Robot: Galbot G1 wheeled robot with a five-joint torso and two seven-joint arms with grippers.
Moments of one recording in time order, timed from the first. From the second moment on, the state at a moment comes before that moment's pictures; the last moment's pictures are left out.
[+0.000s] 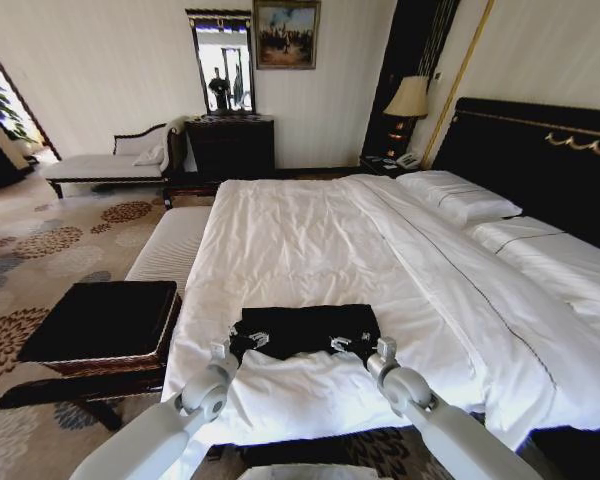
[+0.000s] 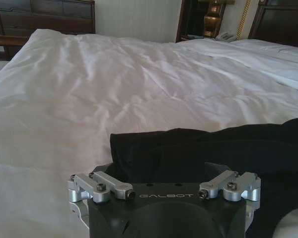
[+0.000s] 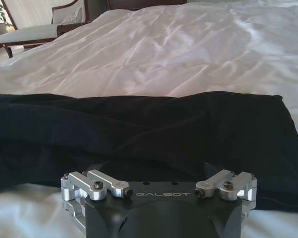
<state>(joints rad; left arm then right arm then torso) 1.19 -0.80 0.08 -1.96 -0.78 0.14 -0.40 -1.31 0.84 0.12 1.87 0.76 -0.22 0.19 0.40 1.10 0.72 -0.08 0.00</state>
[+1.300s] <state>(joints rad) 1.33 -0.83 -0.25 -2.14 -0.83 0.14 -0.46 -1.01 0.82 -0.24 1.93 0.83 -0.27 0.26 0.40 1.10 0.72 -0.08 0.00</state>
